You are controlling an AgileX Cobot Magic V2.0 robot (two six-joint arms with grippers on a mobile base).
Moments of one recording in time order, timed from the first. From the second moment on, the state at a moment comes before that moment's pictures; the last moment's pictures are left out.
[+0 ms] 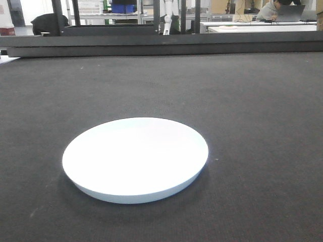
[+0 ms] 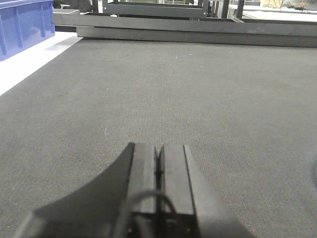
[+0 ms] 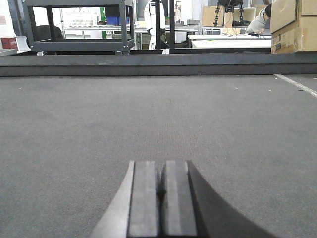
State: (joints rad) left arm -0.02 -0.01 0.03 -0.13 0.05 0.16; right arm 0.03 -0.01 0.03 0.06 0.02 0.02
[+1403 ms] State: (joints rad) left arm -0.02 -0.01 0.03 -0.13 0.05 0.16; right arm 0.03 0.50 -0.68 0.07 0.35 0.05
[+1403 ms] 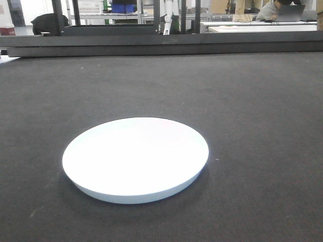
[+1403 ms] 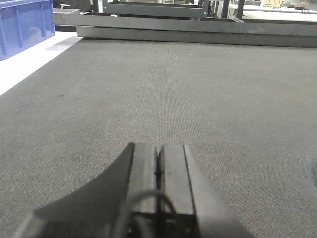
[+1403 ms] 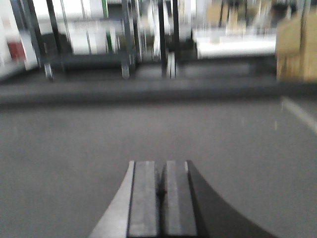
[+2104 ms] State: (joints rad) left arm -0.02 -0.01 0.03 -0.13 0.05 0.16; right arm 0.16 1.16 -0.91 0.06 0.93 0.05
